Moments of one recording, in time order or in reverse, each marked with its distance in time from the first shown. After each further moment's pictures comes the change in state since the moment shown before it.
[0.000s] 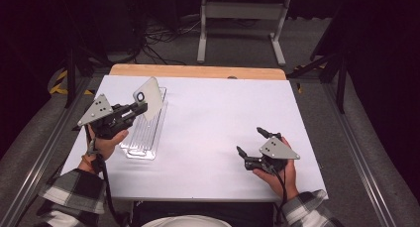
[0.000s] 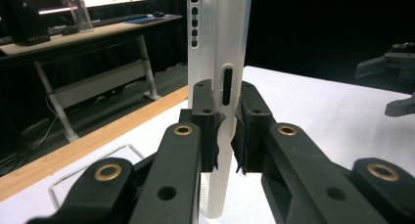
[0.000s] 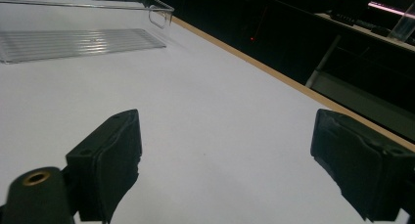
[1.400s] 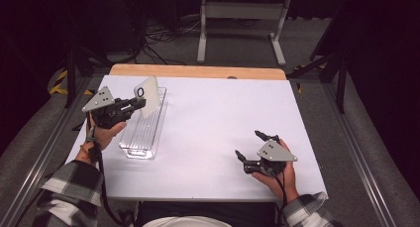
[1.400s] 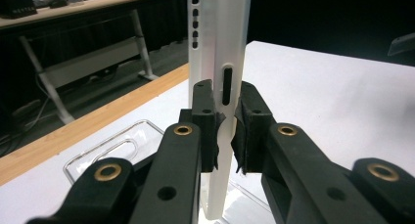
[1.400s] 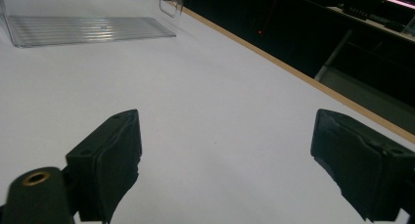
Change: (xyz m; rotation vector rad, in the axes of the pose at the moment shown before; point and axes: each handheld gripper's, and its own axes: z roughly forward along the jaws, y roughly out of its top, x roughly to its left) left arm 0.041 -0.015 0.020 0.072 -0.042 -0.013; right arm 0.006 -0.005 -0.001 0.027 0.029 -0.017
